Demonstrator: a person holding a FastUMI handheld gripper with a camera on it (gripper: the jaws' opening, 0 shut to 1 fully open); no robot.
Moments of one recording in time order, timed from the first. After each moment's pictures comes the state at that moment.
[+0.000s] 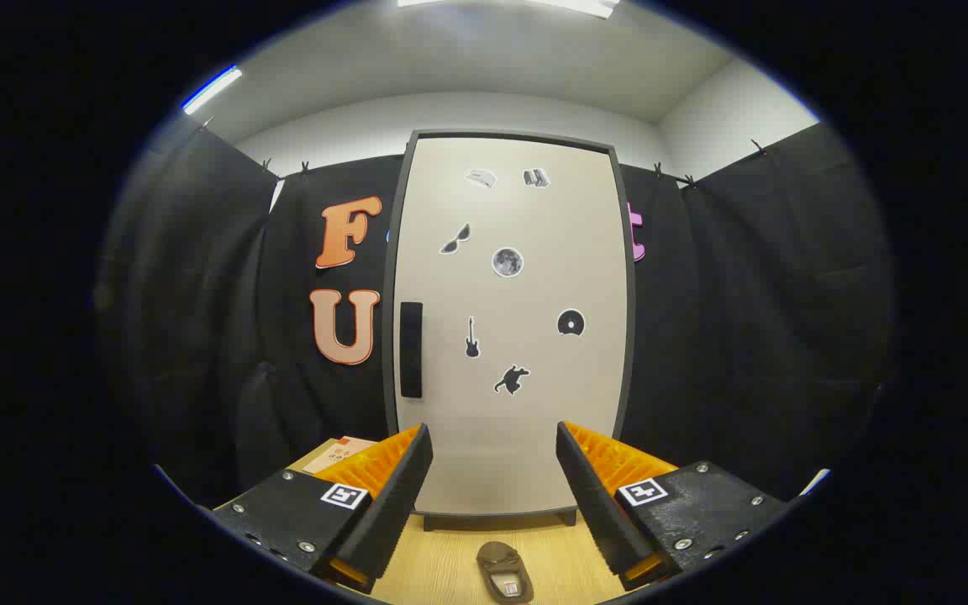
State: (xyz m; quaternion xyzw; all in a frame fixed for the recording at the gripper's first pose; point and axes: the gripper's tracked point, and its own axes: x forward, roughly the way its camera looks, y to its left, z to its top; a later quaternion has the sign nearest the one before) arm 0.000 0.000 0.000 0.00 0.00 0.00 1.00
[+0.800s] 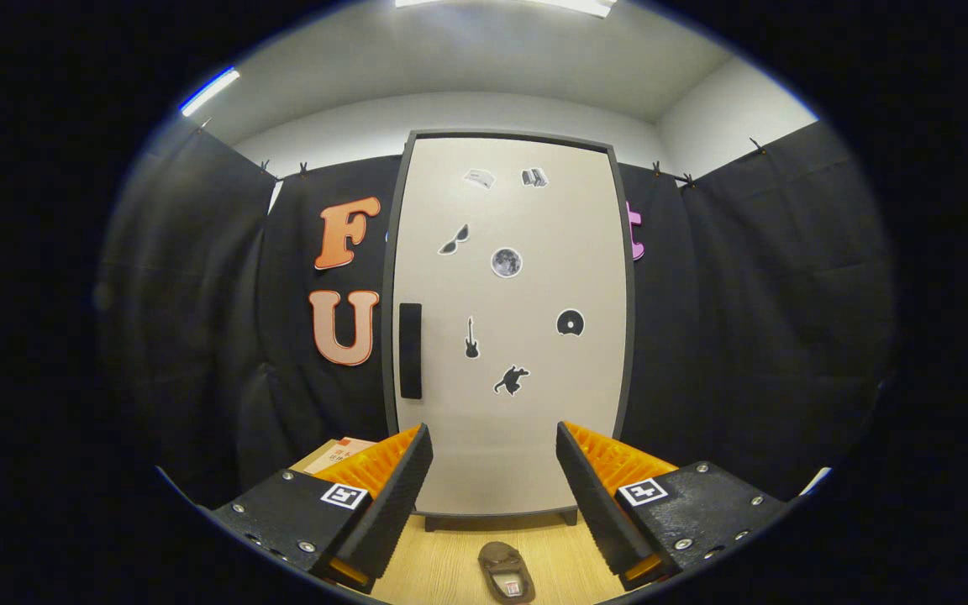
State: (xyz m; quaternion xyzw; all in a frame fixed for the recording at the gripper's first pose) arm 0.000 -0.001 0.002 0.00 0.00 0.00 1.00
